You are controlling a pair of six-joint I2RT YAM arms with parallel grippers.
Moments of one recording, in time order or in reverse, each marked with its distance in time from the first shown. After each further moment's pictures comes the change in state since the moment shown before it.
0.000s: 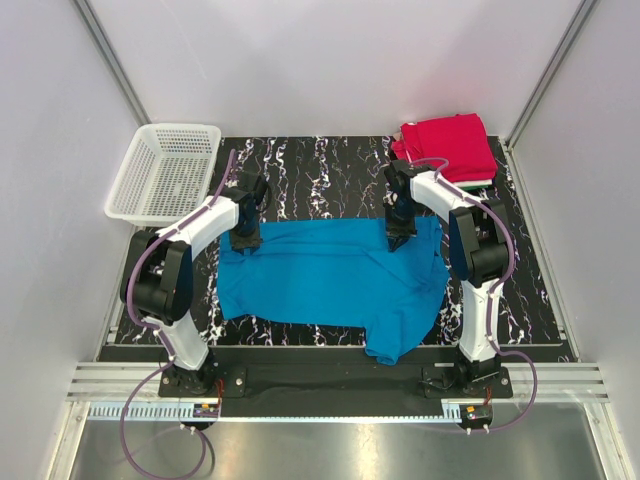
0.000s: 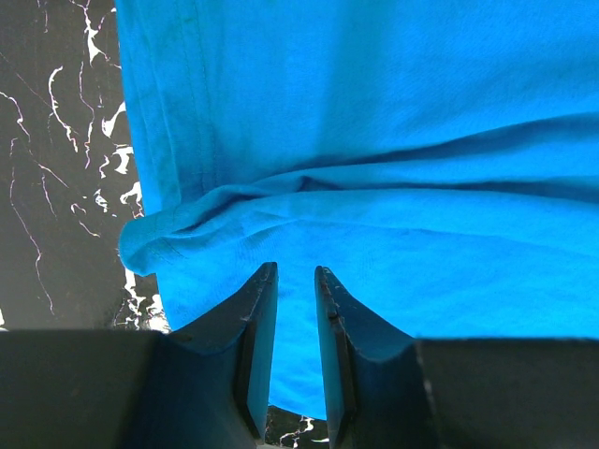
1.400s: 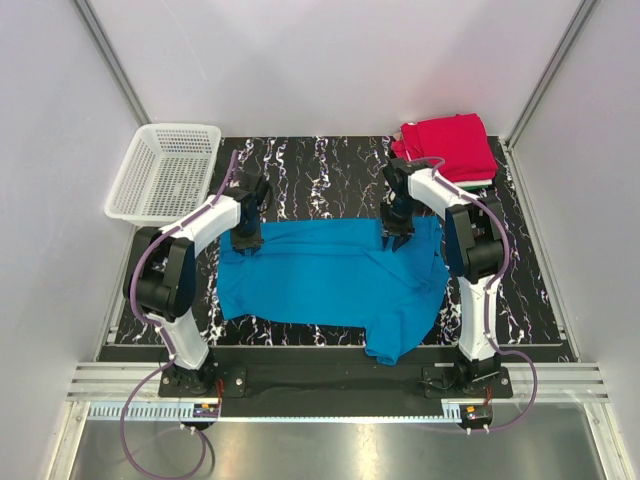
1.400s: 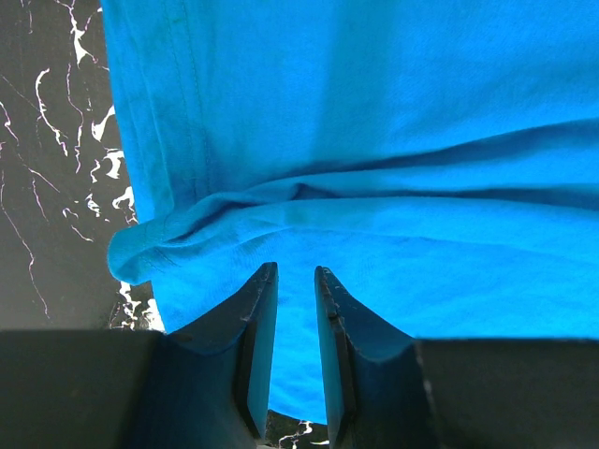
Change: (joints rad) left arm 0.000 0.027 0.009 -0.001 0.005 0.001; right arm -0.001 0.049 0.063 -0.040 -0.038 -0.022
